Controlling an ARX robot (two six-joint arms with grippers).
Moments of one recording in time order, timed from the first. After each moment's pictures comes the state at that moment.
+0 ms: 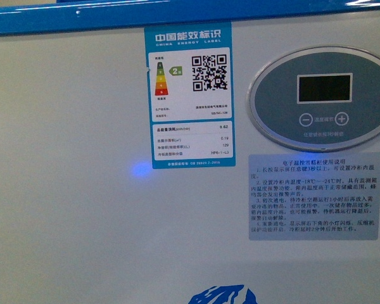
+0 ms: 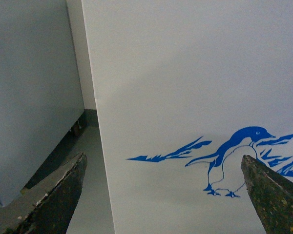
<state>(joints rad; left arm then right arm) 0.00 0.01 0.01 0.00 0.00 0.00 -0.01 0.17 0.10 -0.21 0.18 0.01</state>
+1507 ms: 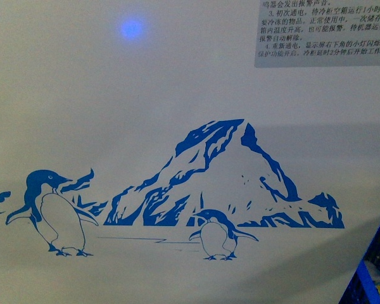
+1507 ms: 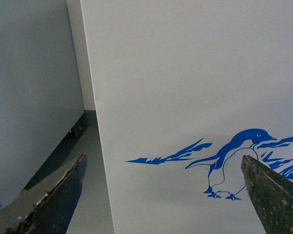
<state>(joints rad) 0.00 0.01 0.01 0.00 0.00 0.00 -0.29 2.90 1.43 0.38 0.22 -0.08</state>
